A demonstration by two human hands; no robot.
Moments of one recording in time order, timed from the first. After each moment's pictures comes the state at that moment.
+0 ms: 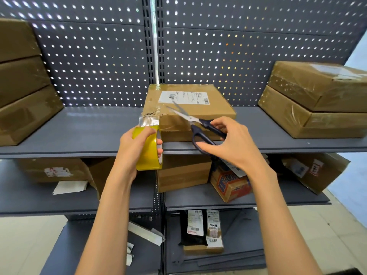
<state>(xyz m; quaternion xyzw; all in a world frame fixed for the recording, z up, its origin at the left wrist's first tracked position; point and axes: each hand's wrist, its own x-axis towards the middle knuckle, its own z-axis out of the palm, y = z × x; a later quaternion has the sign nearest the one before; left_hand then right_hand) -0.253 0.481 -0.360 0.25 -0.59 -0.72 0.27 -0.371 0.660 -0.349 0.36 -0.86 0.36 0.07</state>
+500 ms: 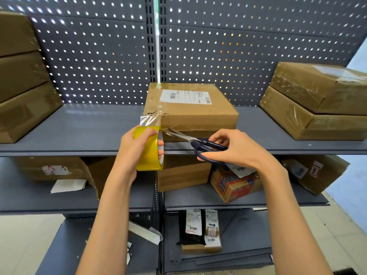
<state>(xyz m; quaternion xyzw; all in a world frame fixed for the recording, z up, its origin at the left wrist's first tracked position) -0.250 0.480 -0.360 0.24 -0.59 -0.73 0.26 -0.375 0.666 -0.341 0.38 -0.86 0.32 -0.11</state>
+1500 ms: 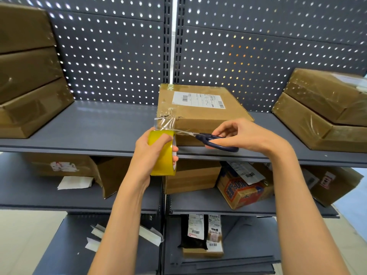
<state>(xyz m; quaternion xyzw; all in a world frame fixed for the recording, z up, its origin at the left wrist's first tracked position) -0.249 0.472 -0.368 0.22 -0.58 -0.74 0.25 -0.396 0.632 -0.313 0.39 -0.84 0.31 -0.19</state>
